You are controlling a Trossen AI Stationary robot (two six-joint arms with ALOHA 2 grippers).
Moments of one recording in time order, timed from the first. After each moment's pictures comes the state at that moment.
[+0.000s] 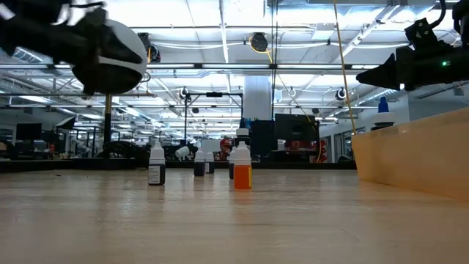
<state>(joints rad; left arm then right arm) 0.25 0.49 0.28 0.03 -0.17 -0.45 -0.01 0.00 0.02 0.04 0.68 -0.18</state>
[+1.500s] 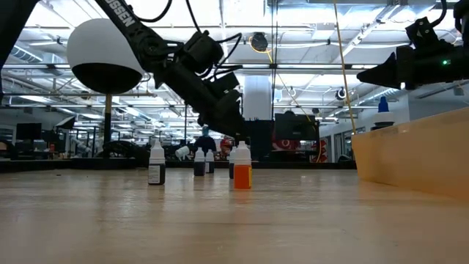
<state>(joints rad) 0.33 1.84 1.03 0.21 0.00 0.02 -0.01 0.00 0.02 0.08 0.68 -0.18</state>
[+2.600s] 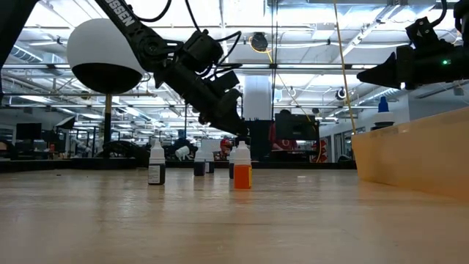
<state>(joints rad) 0.33 1.84 1.03 0.22 0.00 0.04 -0.01 0.00 0.02 0.08 0.68 -0.18</state>
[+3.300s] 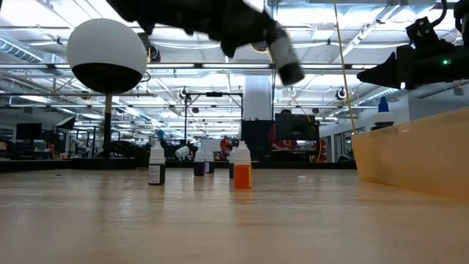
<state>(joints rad) 0.00 1.63 1.03 0.37 0.18 0.08 -0.01 0.00 0.02 0.08 0.68 -0.18</state>
